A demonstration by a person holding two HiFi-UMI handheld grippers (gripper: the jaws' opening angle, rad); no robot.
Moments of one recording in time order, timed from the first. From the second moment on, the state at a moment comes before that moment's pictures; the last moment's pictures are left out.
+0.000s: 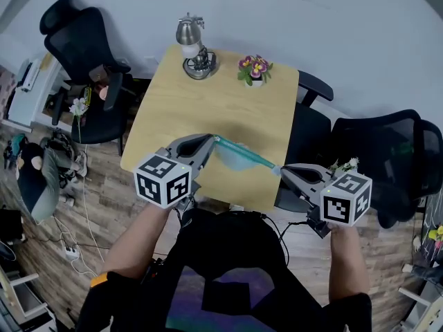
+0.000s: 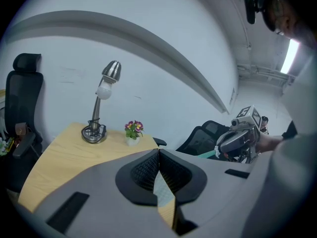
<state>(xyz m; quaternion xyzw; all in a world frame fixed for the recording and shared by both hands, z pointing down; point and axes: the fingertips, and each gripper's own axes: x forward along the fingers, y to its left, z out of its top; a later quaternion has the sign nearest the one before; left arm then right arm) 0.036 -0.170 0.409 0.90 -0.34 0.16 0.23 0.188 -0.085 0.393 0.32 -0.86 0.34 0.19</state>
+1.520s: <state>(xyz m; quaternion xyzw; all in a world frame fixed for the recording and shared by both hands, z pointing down) 0.110 -0.214 0.445 0.92 -0.29 0.18 0.20 0.221 -0.122 0.414 0.42 -0.83 0.32 0.19</state>
